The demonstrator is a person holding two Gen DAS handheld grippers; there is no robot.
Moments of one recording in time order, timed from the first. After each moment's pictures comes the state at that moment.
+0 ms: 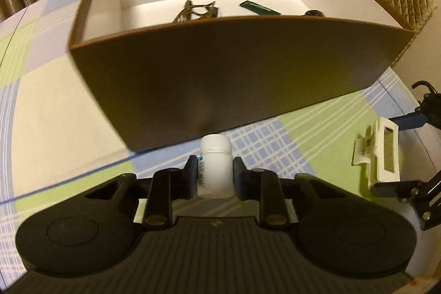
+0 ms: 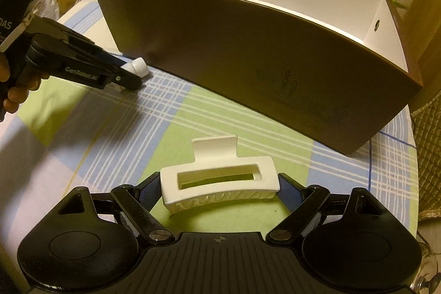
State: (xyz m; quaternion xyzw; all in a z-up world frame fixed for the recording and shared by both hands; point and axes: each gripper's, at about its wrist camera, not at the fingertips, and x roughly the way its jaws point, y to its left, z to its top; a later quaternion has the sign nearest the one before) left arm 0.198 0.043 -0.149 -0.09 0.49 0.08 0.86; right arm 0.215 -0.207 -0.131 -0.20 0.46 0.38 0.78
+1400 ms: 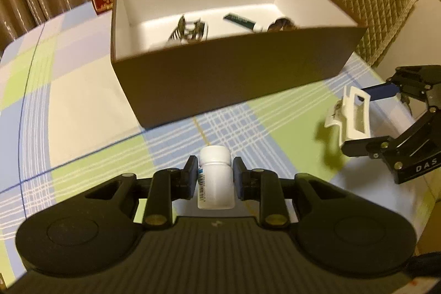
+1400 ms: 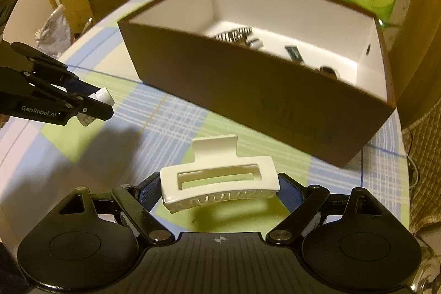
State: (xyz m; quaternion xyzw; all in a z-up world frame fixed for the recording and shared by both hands) left arm 0.154 -0.002 -0.081 -0.05 0.48 0.09 0.87; right arm 0.198 -0.209 -0.094 -0.17 0.42 0.40 0.80
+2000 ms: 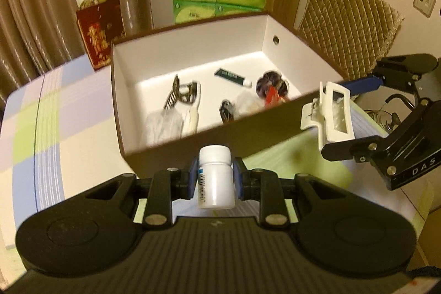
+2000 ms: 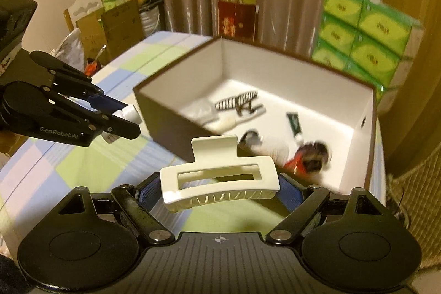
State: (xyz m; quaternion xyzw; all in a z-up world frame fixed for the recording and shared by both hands) left arm 0.189 -0.002 -0.024 -0.01 0.42 0.07 0.90; right arm 0.220 -0.190 -0.029 -0.18 0.35 0.43 0.81
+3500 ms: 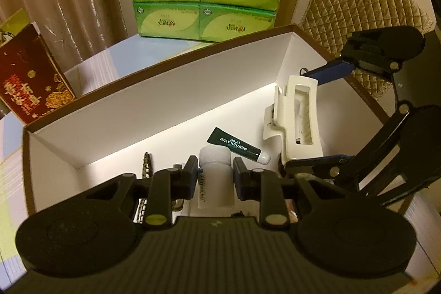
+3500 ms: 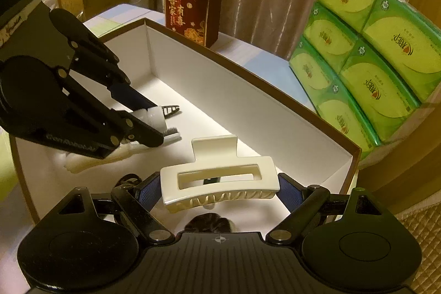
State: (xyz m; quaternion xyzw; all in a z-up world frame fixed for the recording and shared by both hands) left arm 0.406 0.042 -0.081 -0.01 0.47 0.02 0.88; right arm 0.413 -0.152 -0.074 -0.27 0.37 0.43 0.78
